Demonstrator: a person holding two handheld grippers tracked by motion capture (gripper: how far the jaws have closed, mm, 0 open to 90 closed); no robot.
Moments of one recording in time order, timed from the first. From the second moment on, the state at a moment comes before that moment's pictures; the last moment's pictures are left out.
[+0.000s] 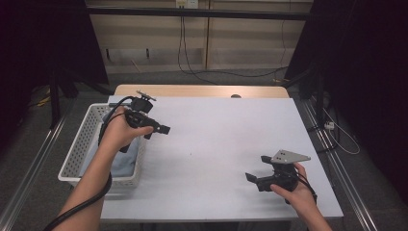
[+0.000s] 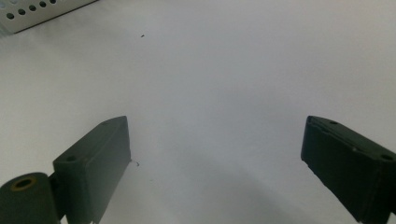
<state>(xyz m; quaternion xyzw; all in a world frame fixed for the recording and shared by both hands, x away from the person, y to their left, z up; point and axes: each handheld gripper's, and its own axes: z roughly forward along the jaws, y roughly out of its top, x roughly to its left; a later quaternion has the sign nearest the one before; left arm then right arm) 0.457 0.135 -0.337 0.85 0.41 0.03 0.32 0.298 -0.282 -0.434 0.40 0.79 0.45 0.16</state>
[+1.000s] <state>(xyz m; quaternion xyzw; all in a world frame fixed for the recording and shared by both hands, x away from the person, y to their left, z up) 0.432 0.103 -0.358 0.88 0.35 0.01 0.32 0.298 -0.283 -0.435 0.40 0.79 0.45 0.16</state>
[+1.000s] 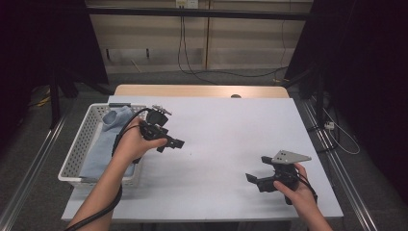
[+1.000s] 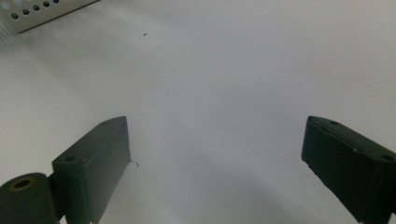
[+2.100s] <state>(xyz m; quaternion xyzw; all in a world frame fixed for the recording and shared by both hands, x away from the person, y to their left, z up) 0.399 0.094 -0.382 0.88 0.31 0.00 0.34 0.296 -0.284 -0.435 0.39 0.79 0.45 0.15</state>
